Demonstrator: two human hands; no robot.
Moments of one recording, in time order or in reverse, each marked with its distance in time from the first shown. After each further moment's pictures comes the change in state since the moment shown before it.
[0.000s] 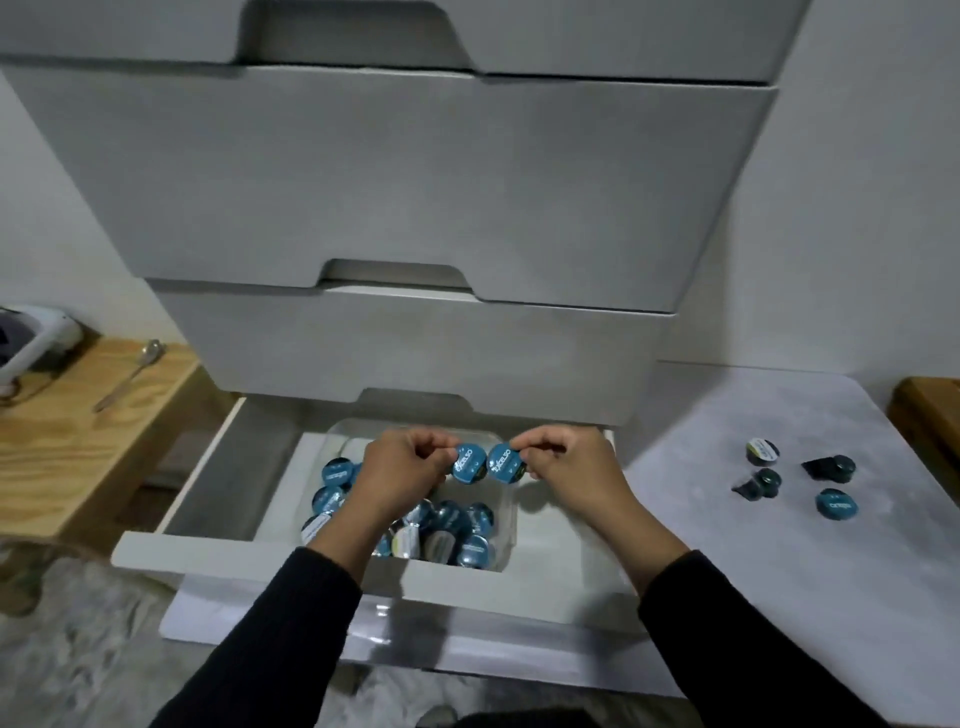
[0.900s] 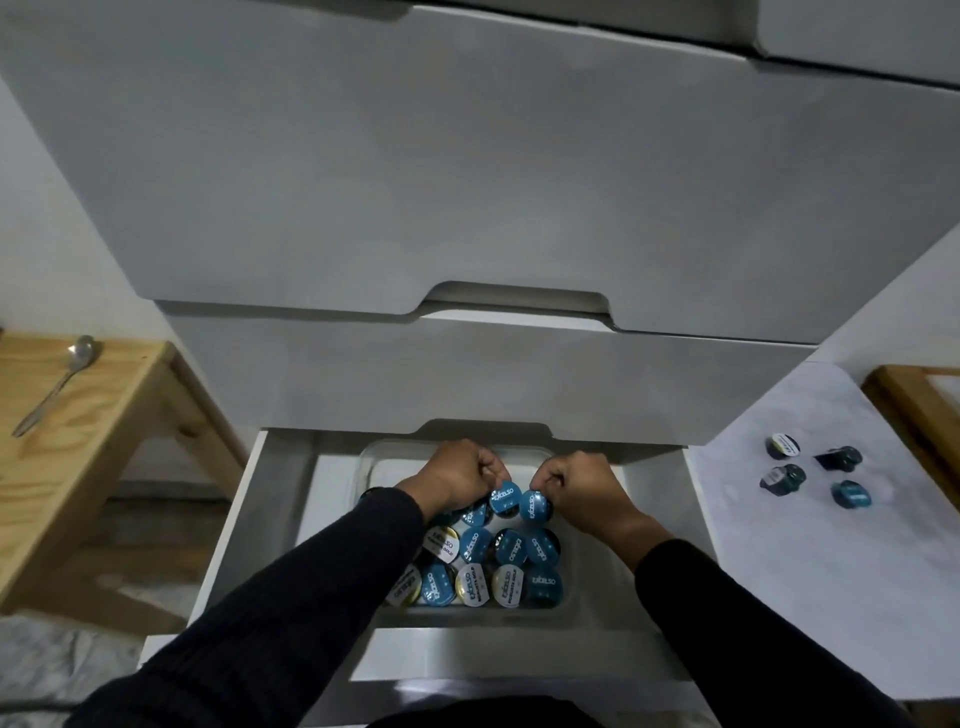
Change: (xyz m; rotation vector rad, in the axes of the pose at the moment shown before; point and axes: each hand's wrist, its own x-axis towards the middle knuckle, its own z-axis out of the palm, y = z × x) left_hand 0.105 -0.048 -0.007 0.358 -0.553 0.064; right_hand 0.058 0.020 0.072 -0.548 -0.065 0.128
